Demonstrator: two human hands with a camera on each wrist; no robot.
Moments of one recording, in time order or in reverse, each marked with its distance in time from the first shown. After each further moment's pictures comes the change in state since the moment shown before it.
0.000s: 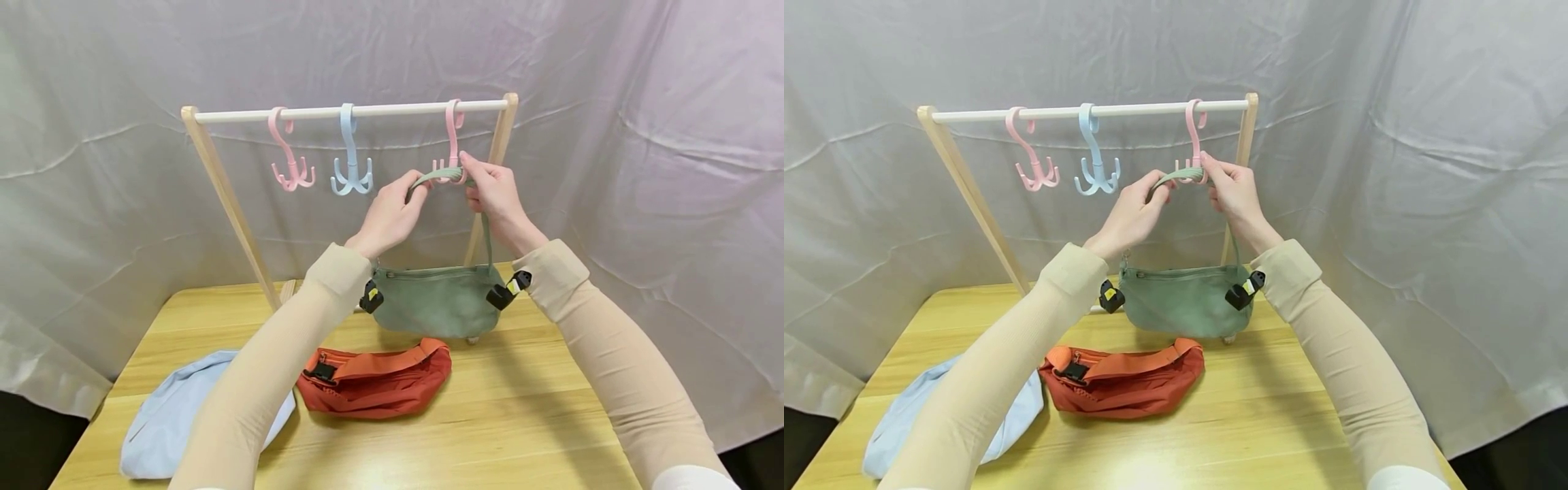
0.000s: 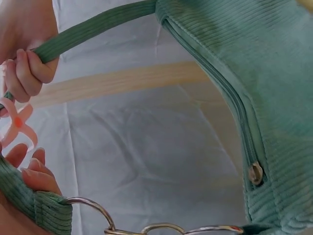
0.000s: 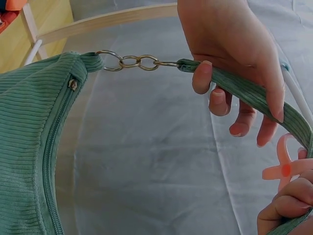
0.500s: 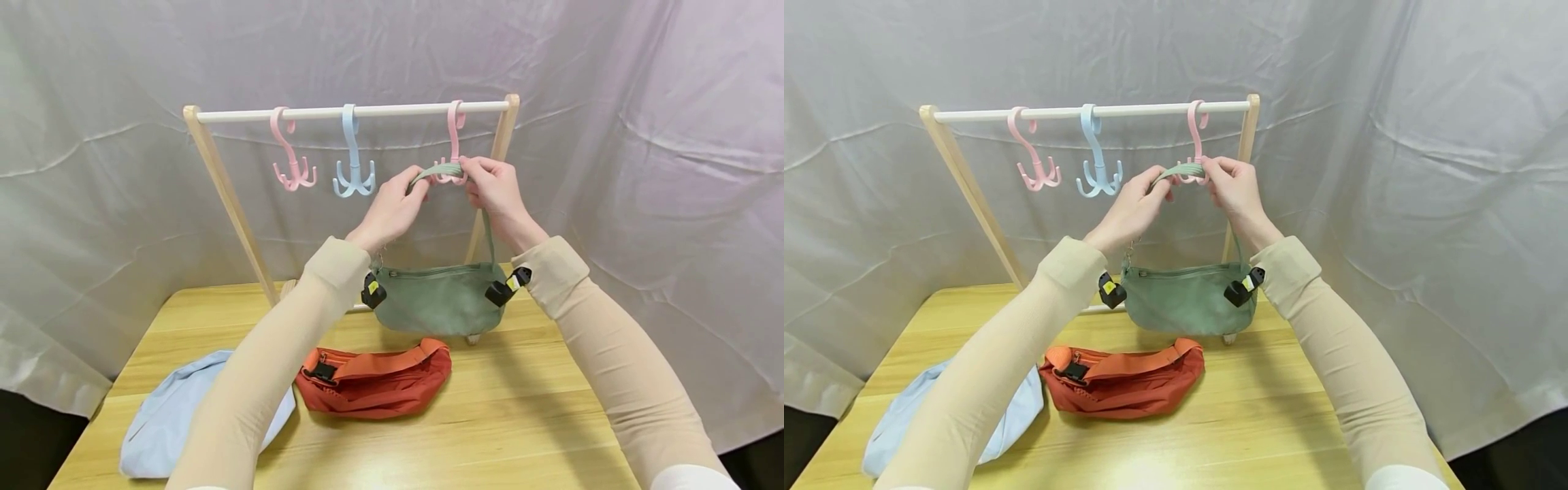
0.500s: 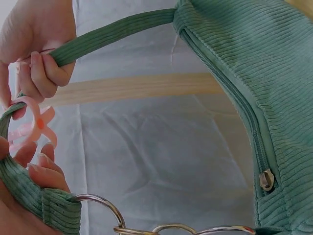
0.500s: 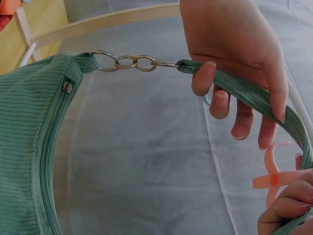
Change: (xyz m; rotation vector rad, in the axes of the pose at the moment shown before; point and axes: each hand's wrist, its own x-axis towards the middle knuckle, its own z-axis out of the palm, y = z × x) left_hand 0.005 0.009 -0.005 -0.094 -0.048 -0.056; right_hand 0.003 -0.003 -0.001 -0.018 -0.019 -0.049
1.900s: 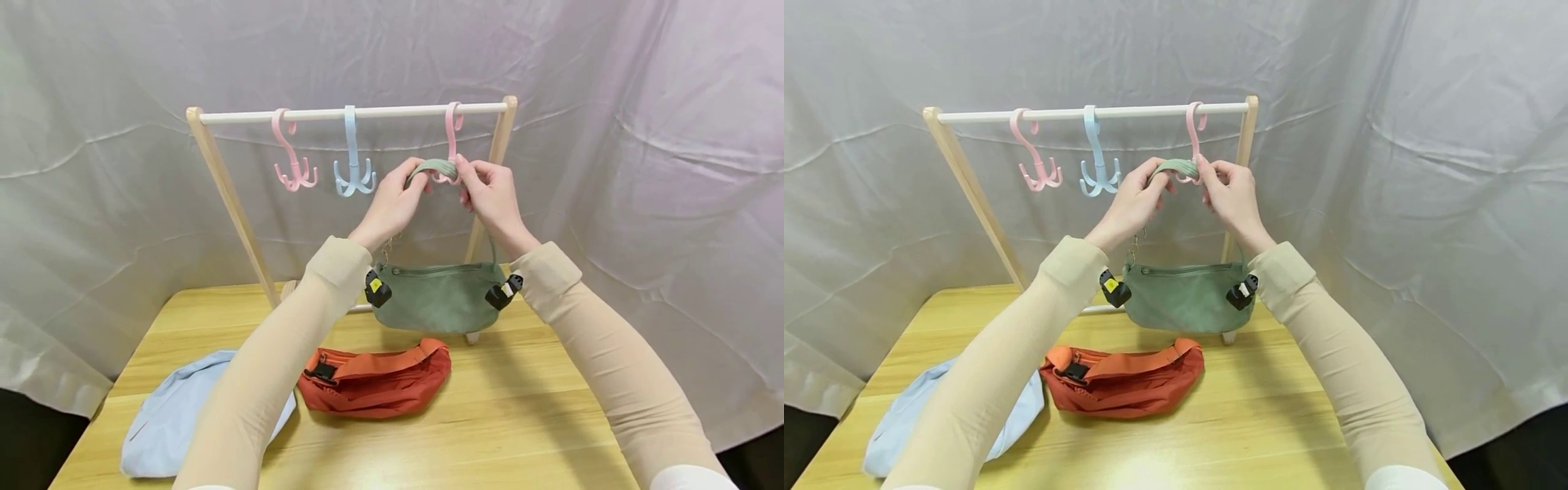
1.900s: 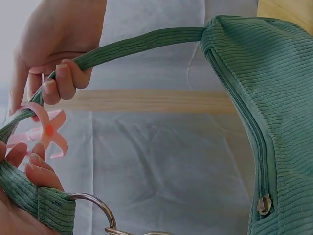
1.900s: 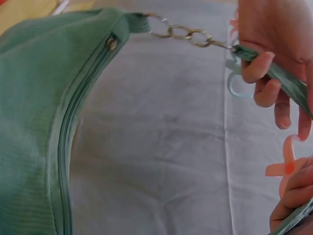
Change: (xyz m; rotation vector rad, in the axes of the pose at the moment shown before) left_hand 0.005 0.004 -0.002 -0.140 0.062 0.039; right_hand 0.003 0.010 -0.001 -0.333 0.035 -0.182
